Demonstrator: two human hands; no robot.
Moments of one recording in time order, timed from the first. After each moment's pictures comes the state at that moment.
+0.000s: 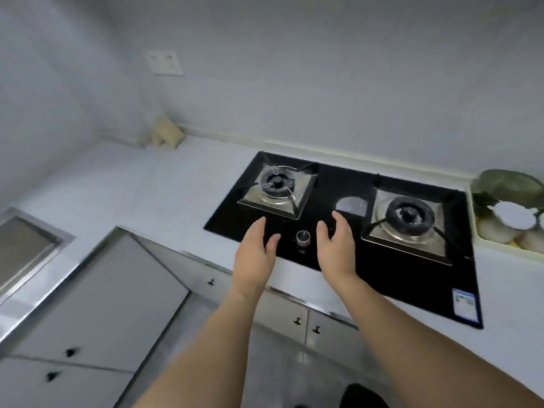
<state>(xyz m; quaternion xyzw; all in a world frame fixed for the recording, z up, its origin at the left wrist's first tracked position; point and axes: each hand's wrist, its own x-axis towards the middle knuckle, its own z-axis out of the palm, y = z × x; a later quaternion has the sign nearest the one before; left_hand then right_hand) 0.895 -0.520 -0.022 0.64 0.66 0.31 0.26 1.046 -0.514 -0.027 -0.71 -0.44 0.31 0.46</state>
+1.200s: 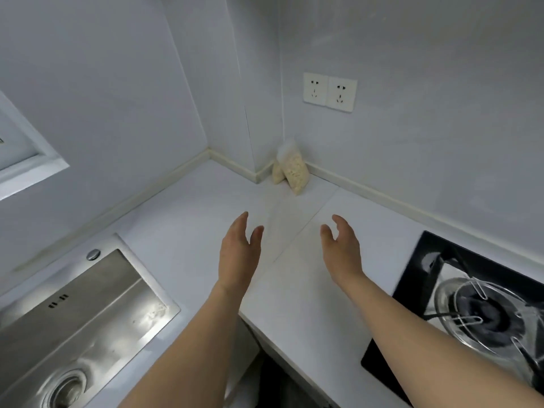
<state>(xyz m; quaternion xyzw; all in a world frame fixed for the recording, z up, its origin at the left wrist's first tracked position) 0.443 -0.226 -0.003 0.47 0.77 0.38 0.17 0.620 -0.171 -0.014 -0.62 -0.57 0.41 0.36</state>
